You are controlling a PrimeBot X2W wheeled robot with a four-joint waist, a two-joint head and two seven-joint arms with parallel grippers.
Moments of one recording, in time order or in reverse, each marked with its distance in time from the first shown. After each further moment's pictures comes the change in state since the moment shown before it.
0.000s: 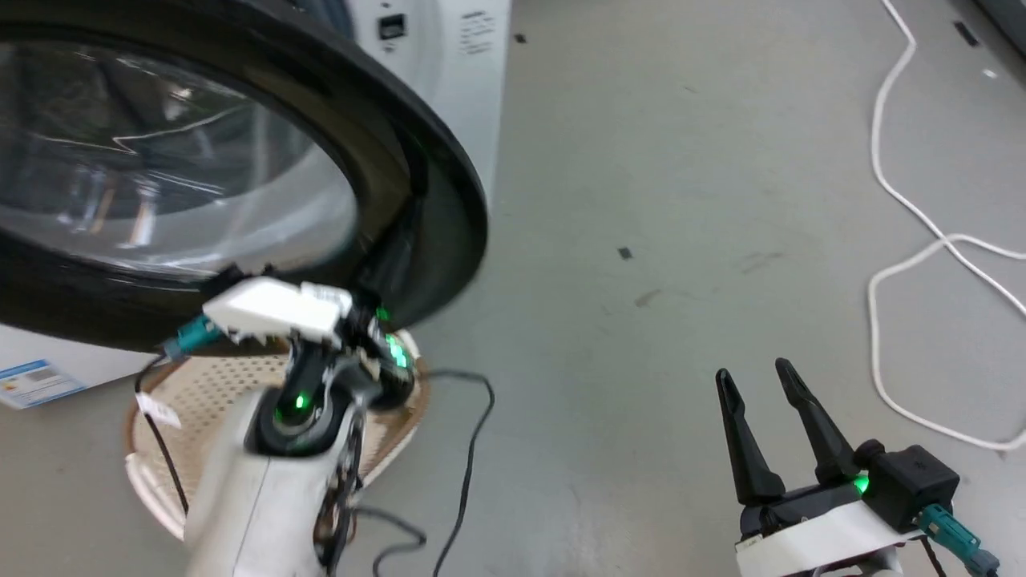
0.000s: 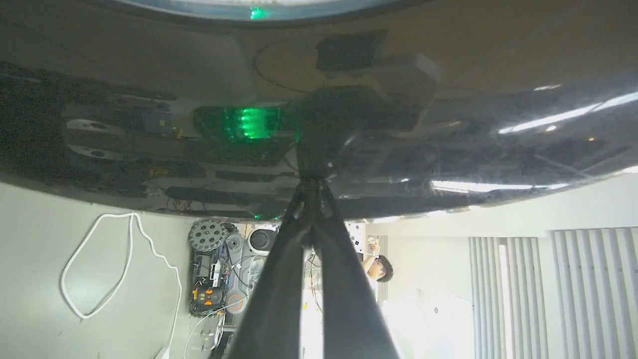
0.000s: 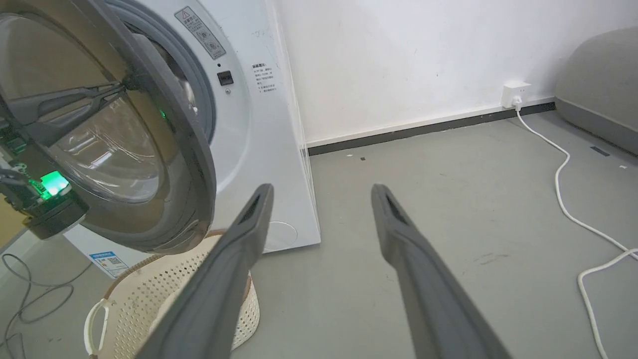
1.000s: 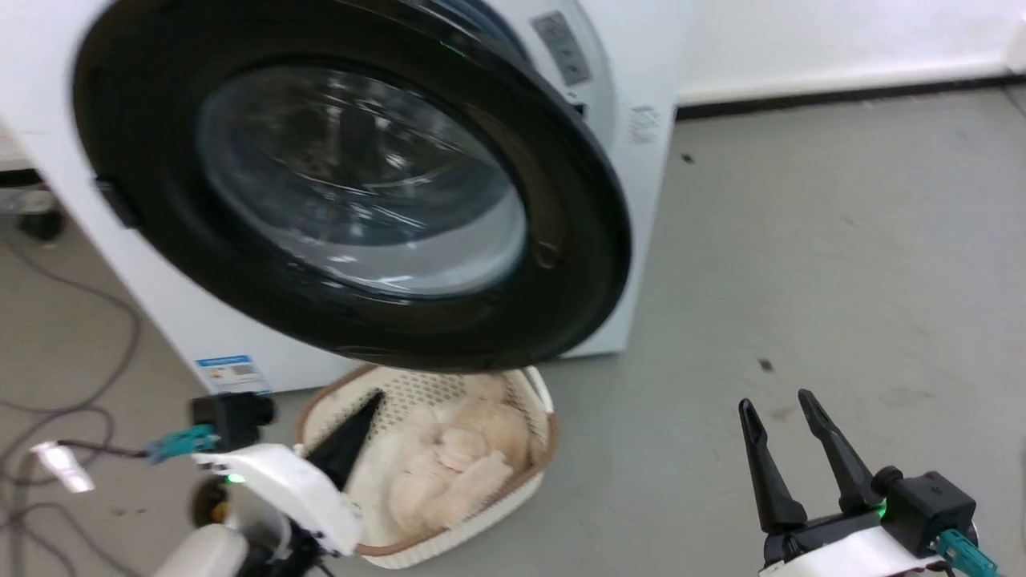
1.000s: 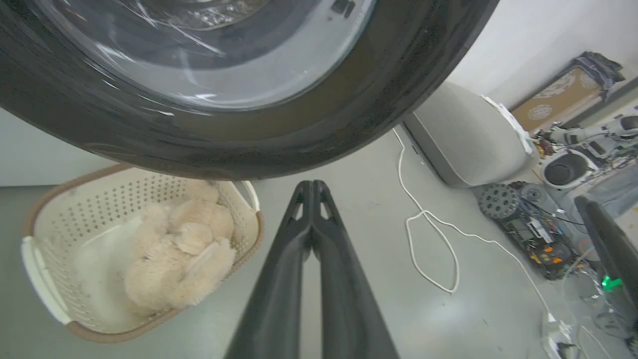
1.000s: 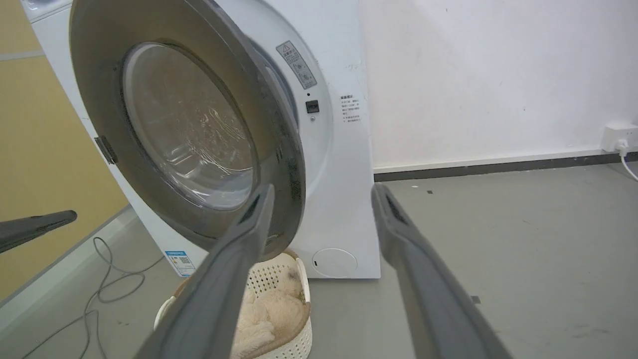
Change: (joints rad) left arm 0.239 0.373 -0.367 -0.052 0.695 -0.068 -0.167; right arm 0.049 -0.034 -0.024 0.009 -0.002 0.000 0.000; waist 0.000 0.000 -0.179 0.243
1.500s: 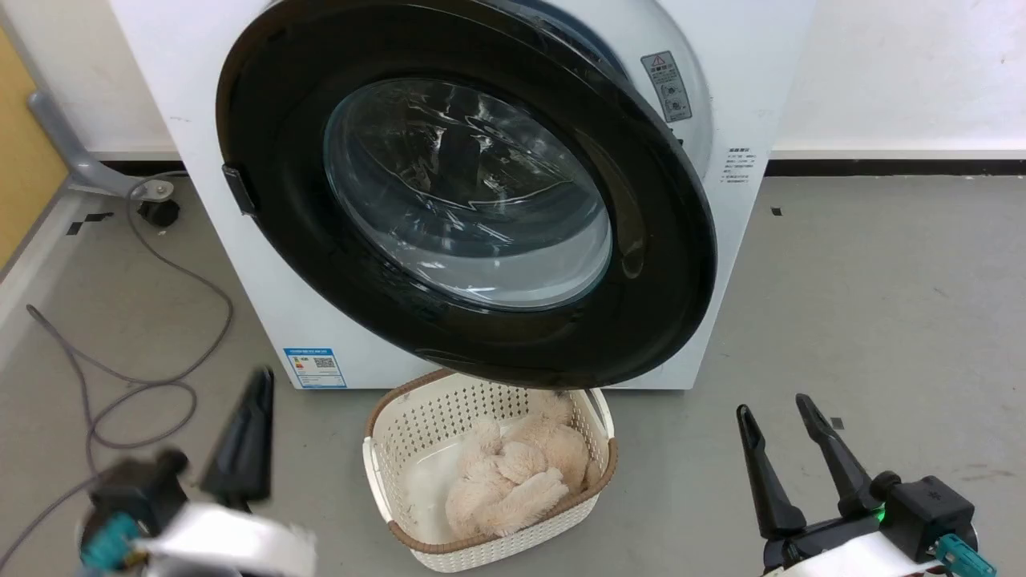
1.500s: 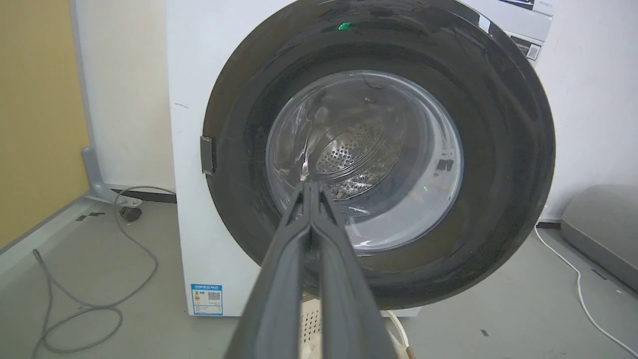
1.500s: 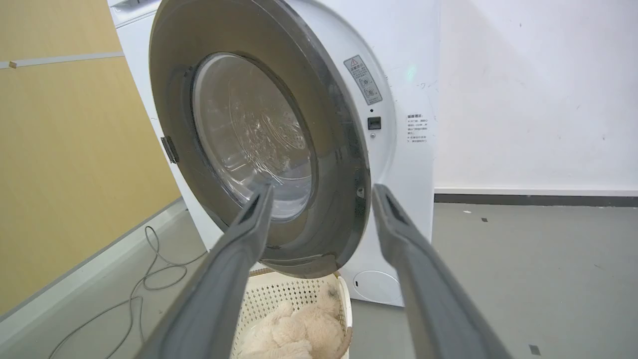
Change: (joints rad) left arm 0.202 -0.012 0.263 -0.254 0.463 0.194 -0.278; right arm 0.014 -0.016 0.011 -0.010 0.004 0.000 0.000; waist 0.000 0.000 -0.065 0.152
